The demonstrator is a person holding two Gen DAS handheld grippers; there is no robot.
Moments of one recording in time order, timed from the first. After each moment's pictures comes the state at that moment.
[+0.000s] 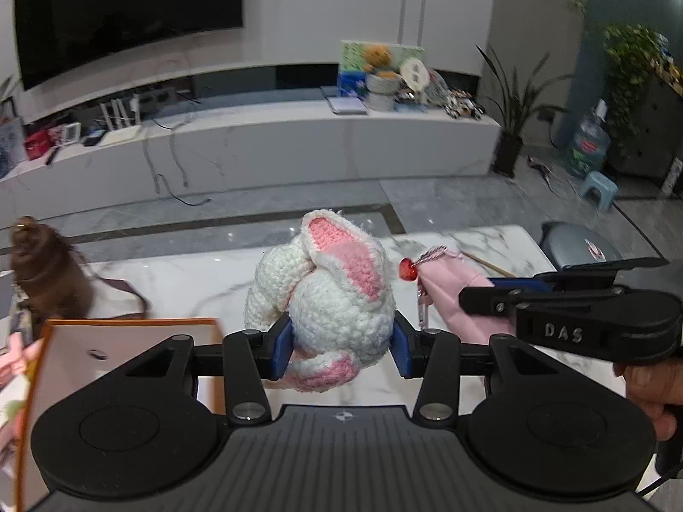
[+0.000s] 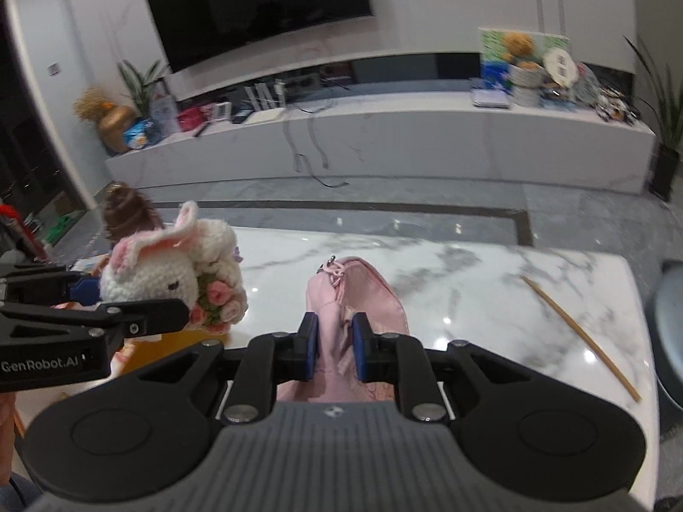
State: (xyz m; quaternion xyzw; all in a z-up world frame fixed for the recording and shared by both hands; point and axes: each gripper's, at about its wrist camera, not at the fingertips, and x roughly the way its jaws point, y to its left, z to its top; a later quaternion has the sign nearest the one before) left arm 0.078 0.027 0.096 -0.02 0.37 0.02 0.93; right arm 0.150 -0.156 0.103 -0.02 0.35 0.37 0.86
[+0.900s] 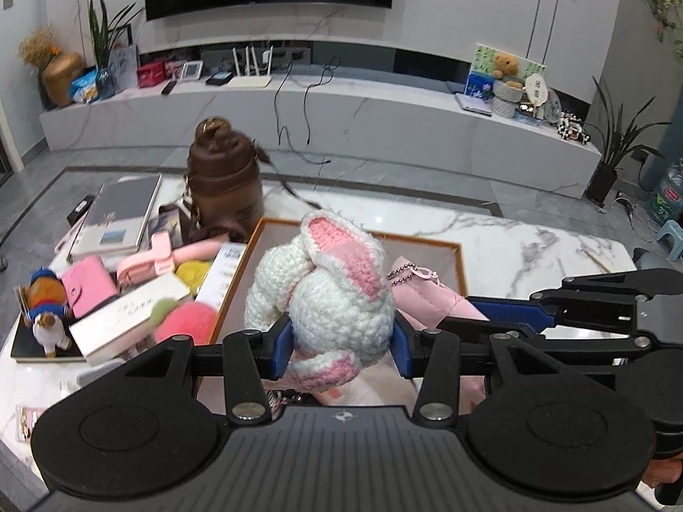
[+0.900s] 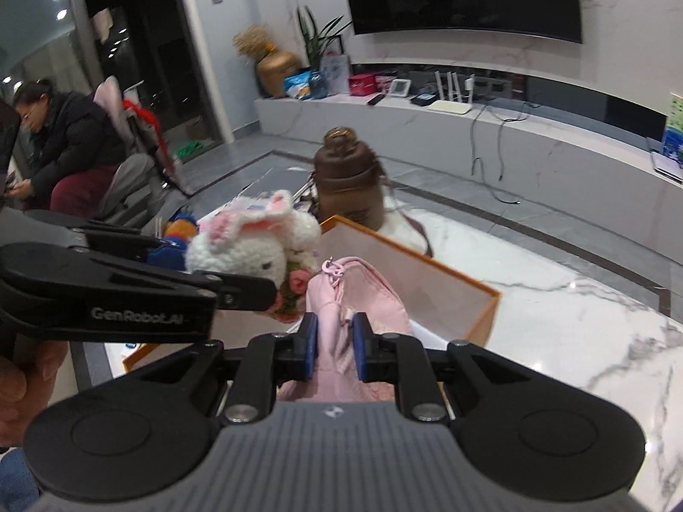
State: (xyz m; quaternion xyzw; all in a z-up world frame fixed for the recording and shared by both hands) left arm -0.028 0.180 0.083 -0.09 0.39 0.15 0.90; right arm 0.024 0.017 0.104 -0.11 0.32 0.54 0.77
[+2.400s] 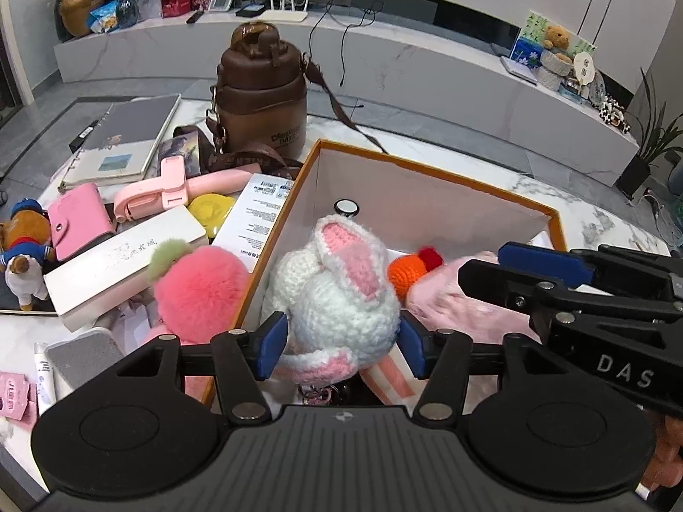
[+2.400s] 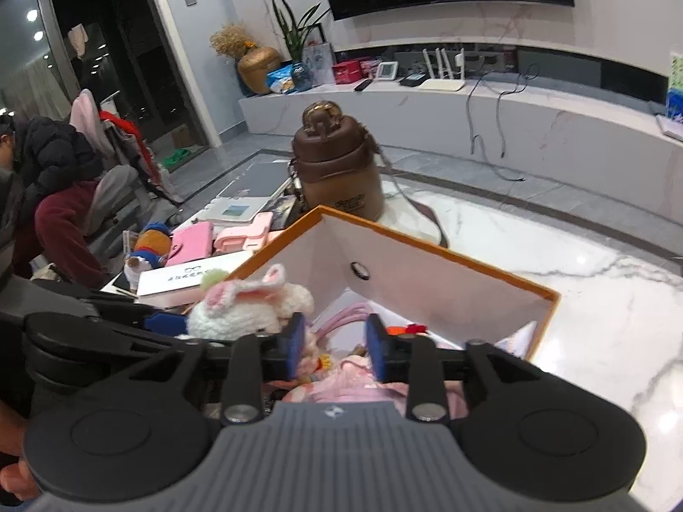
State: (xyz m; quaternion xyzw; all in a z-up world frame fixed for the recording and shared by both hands) left arm -0.007 0.236 0.023 -0.15 0.44 0.17 0.87; right arm 0.055 0.071 0.056 -0.07 0.34 0.52 0.78
